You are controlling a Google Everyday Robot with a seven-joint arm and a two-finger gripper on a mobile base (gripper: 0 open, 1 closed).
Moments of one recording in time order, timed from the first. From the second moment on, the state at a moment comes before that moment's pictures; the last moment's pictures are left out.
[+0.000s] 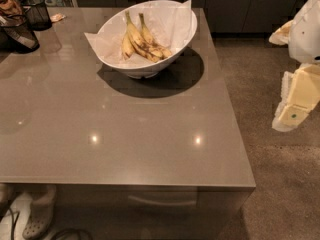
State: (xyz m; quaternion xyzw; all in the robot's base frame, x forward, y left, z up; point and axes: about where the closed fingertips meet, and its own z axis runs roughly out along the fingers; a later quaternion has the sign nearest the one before) arm 0.438 -0.217 0.976 -0.60 0.78 -0.03 0.16
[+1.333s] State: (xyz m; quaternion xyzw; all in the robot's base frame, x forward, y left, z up) arm 0.518 -0.166 0.993 -0.59 0.80 -0.03 0.14
